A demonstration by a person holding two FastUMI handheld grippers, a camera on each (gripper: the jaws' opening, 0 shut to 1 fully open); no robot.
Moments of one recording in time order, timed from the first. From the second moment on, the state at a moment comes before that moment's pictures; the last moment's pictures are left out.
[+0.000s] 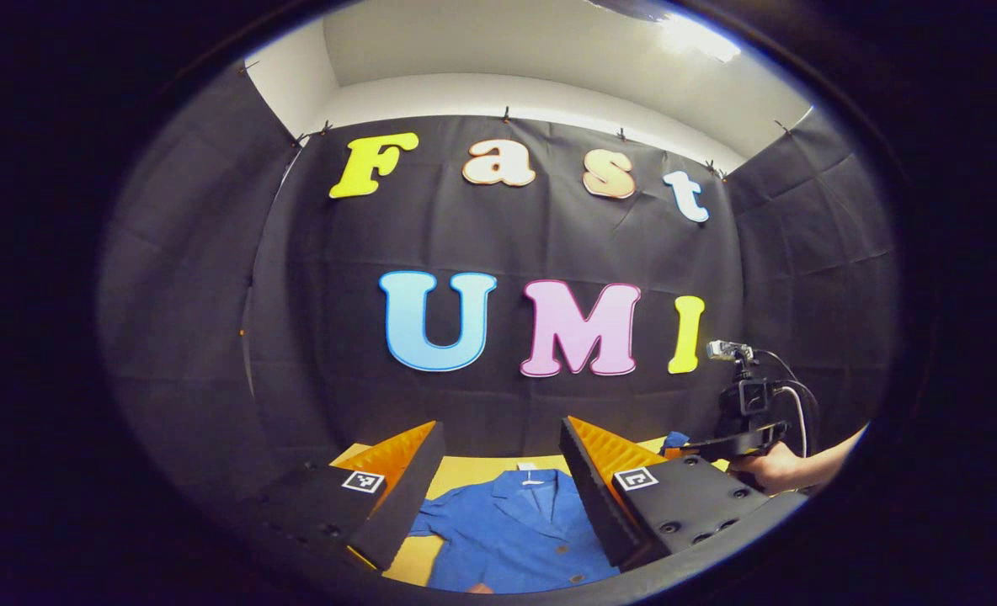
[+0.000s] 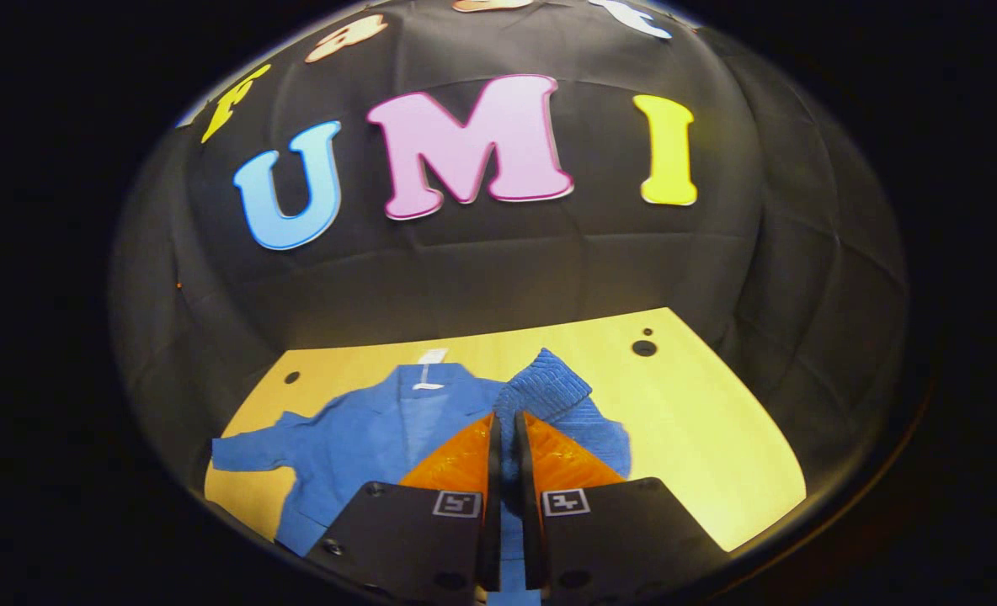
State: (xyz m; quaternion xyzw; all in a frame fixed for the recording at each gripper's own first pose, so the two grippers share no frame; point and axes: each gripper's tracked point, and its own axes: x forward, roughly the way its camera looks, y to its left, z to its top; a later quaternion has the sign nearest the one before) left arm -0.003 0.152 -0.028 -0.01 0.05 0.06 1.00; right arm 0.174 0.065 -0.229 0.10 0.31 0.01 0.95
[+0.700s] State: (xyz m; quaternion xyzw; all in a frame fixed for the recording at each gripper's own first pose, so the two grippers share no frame) left arm -0.027 0.234 -0.040 -0.05 0.06 0.10 0.99; right arm 0.203 0.262 -0.176 0.06 0.27 0.10 0.96
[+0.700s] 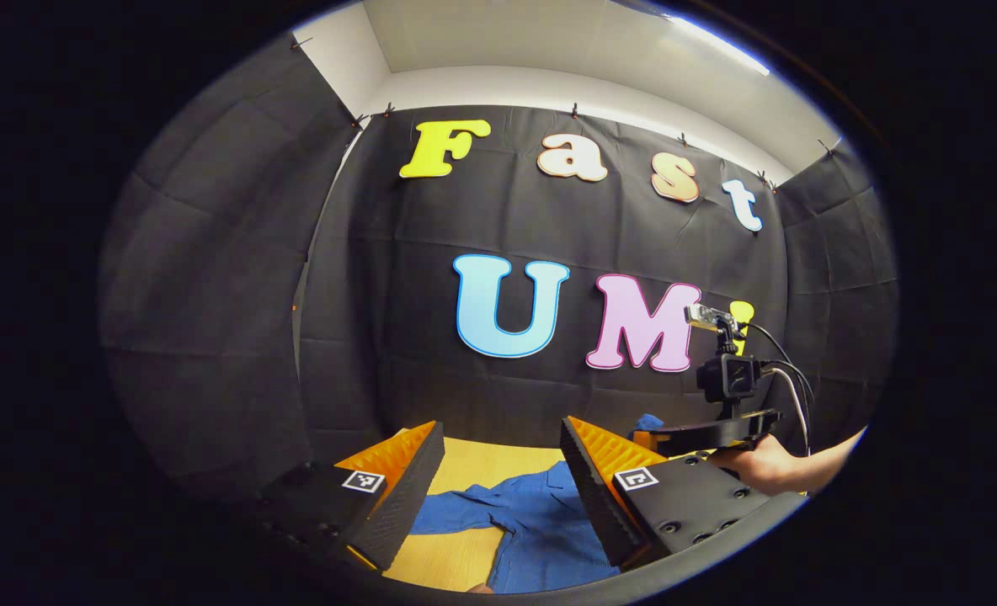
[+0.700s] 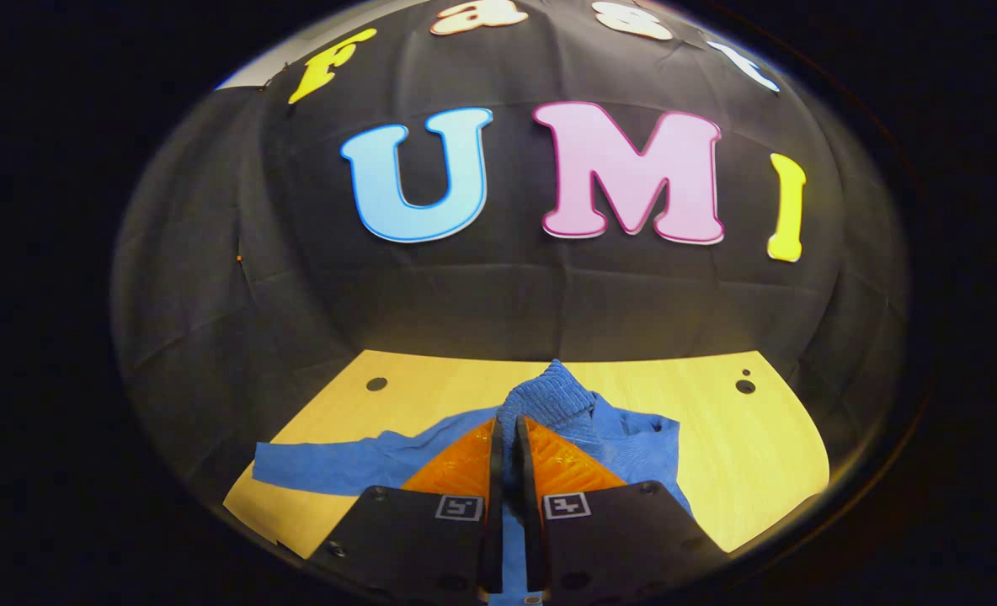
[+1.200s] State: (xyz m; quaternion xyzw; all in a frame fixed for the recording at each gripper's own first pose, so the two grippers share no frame) left arm -0.035 0.245 -0.042 -0.03 0.06 0.09 0.99; right arm 0.207 0.316 -0.173 -0.04 0.25 0.14 0.96
